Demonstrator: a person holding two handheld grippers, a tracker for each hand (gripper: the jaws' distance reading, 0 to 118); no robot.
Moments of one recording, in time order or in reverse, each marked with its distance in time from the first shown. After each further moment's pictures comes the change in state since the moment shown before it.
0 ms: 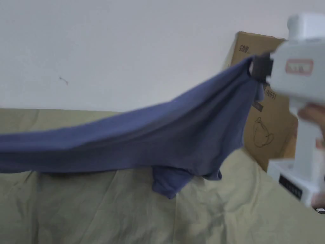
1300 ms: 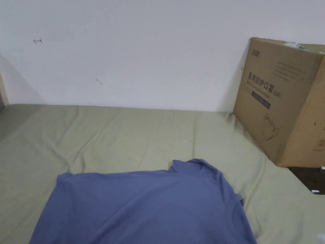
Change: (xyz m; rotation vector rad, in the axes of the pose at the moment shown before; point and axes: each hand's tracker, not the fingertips) left arm -0.143 -0.188 0.150 -0.434 0.041 0.029; right arm 0.013 -0.207 0.226 -0.650 0.098 -0.108
